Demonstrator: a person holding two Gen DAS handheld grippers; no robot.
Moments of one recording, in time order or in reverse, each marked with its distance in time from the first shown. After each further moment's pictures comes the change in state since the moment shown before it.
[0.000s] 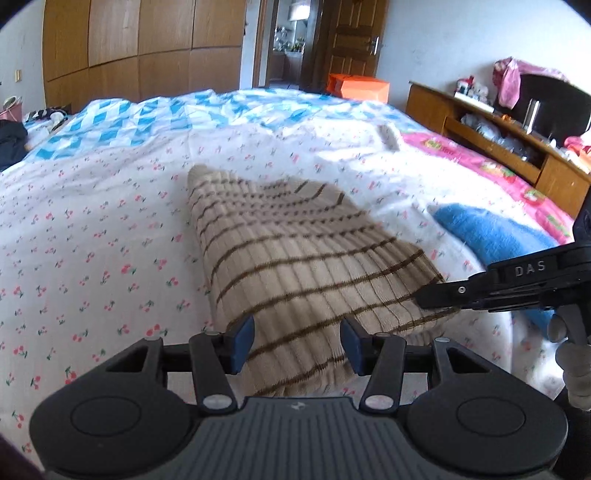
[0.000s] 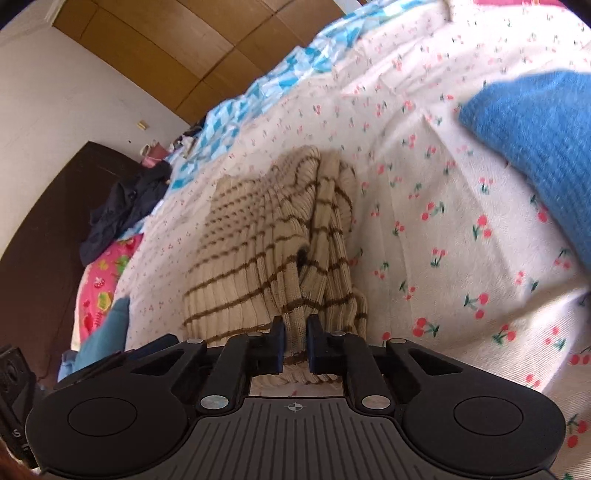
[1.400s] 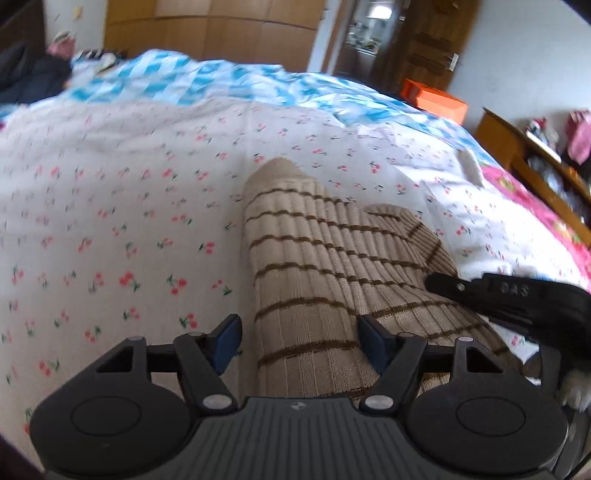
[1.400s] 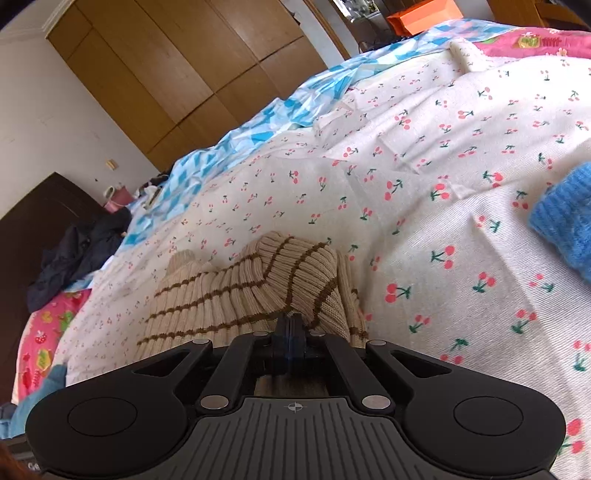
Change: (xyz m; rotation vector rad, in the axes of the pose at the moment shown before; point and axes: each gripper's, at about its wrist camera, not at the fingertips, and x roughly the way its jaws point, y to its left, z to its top) left arm 0.091 0.048 0.035 -0.256 0.046 0.105; right arm 0.105 -0.007 0.052 -0.029 -0.188 -0.142
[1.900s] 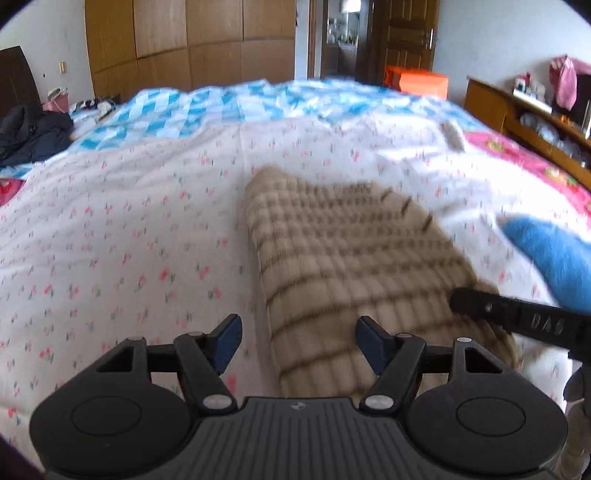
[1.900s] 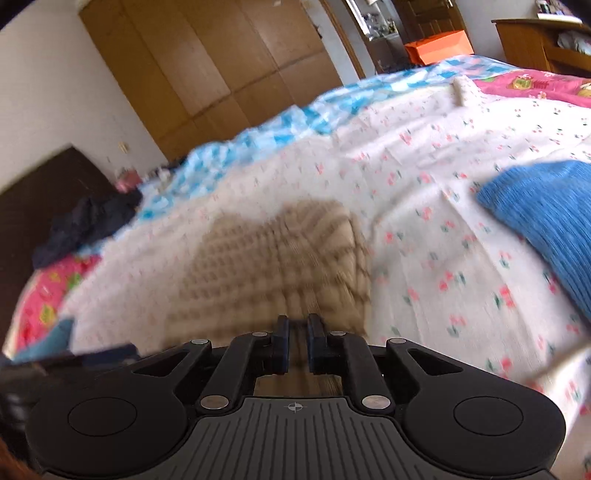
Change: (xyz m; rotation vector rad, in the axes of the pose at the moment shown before) left arm -0.056 -0.030 -0.038 0.198 -0.002 0.110; right arm -0.073 0.036 -0.066 -0.156 0.018 -0.112
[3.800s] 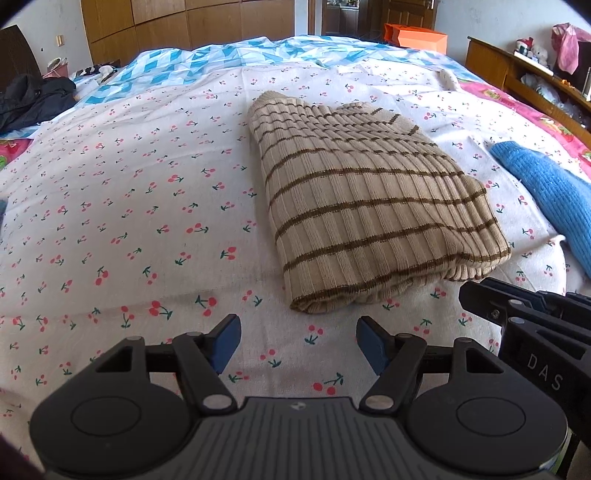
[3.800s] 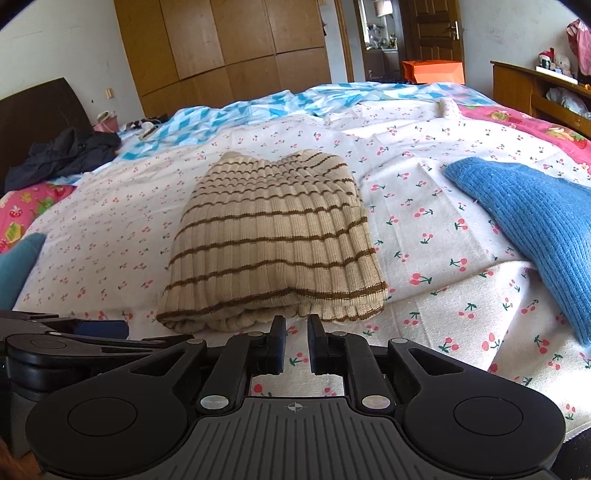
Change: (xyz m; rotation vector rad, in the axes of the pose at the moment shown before) left arm -0.028 -0.006 -0.060 0.013 0.113 0.011; right arm -0.059 0.055 -0.066 -0.161 -0.026 -0.140
